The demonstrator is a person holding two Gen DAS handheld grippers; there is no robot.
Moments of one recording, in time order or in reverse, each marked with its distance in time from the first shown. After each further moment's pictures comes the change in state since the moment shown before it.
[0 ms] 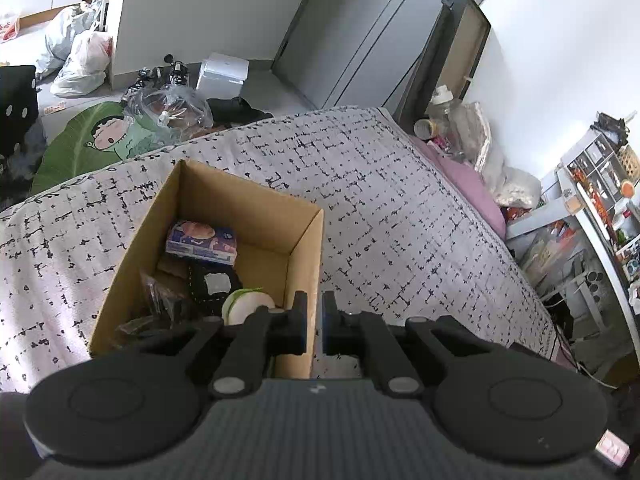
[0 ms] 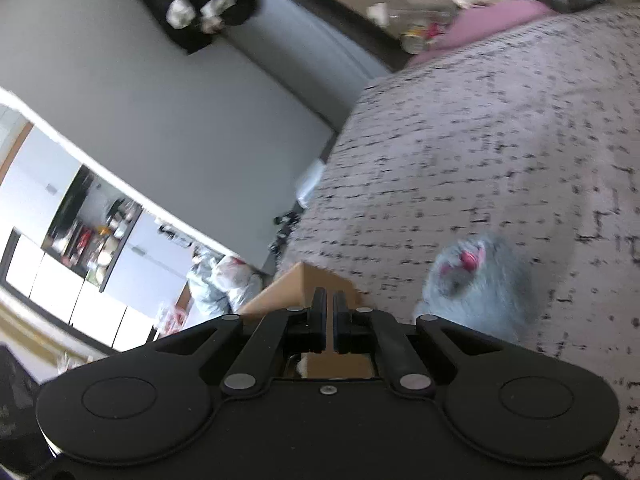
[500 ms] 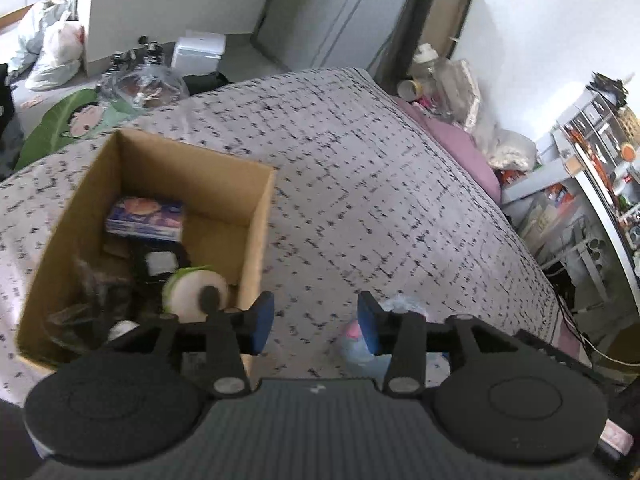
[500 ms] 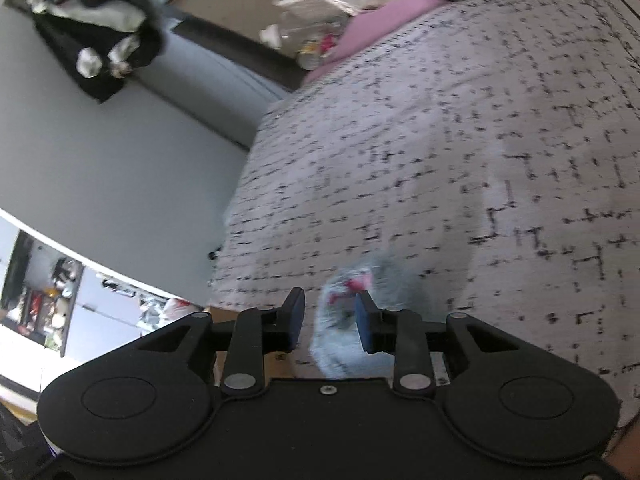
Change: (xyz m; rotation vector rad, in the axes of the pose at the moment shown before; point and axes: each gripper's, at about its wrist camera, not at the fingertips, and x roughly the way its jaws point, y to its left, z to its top) left arm 0.044 -0.040 -0.013 0.057 0.083 -0.018; right arm -0.008 -0.053 0.013 0.182 -0.046 -0.194
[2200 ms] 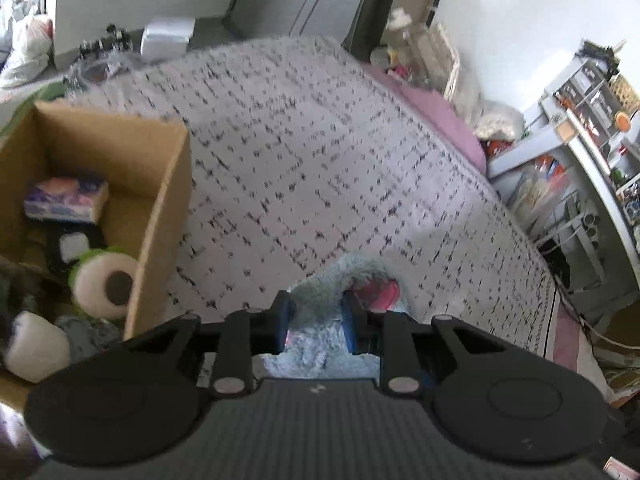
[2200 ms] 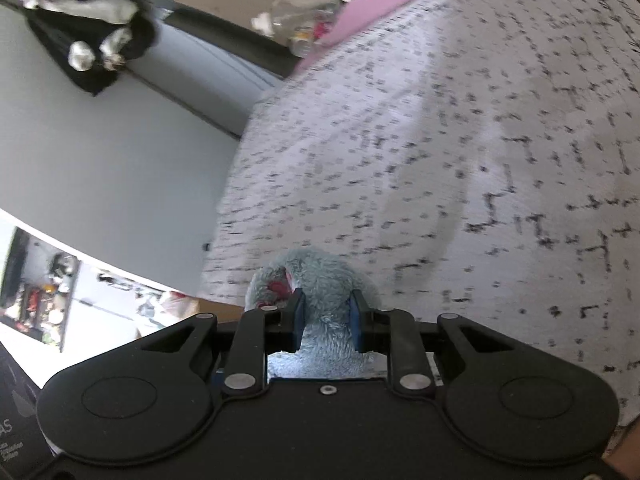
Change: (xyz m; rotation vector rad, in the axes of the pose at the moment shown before) left arm 0.047 -0.041 -0.011 0.033 0.028 -0.026; right arm 0.011 -0.003 -0.002 -0.009 0.029 0.026
